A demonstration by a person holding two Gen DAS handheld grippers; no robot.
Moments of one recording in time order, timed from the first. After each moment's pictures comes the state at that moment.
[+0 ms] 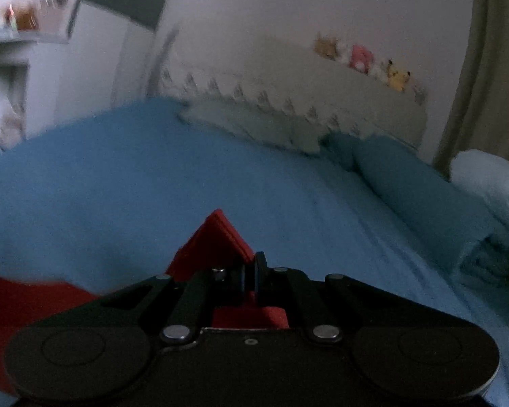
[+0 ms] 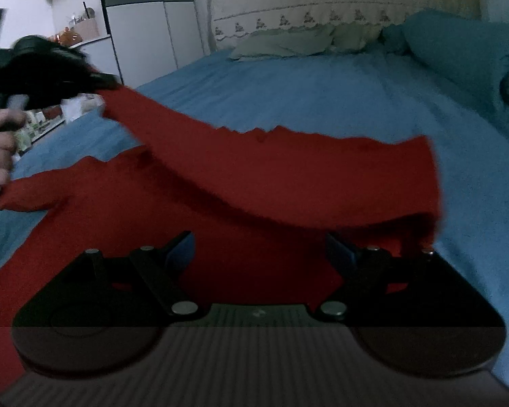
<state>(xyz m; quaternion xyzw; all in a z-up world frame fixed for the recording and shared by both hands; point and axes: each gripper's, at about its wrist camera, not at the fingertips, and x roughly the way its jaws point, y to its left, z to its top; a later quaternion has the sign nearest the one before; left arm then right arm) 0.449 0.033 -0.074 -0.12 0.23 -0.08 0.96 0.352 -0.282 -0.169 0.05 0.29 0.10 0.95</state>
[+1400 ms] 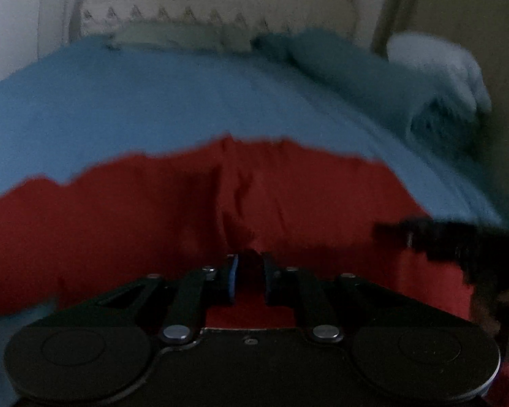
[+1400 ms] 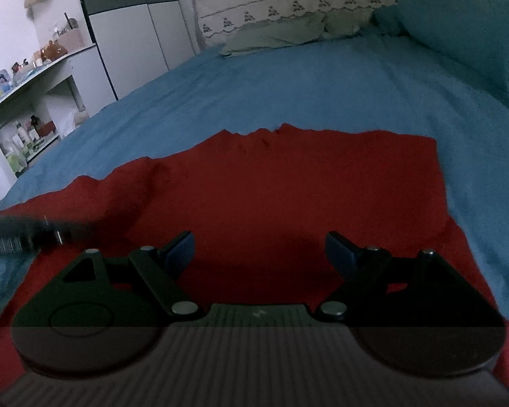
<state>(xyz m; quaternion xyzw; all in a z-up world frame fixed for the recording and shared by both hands) 0.399 0.021 -0.158 -0.02 0.37 -0.23 0.90 0.389 -0.264 -0.170 0.10 0.31 0.10 0.94</state>
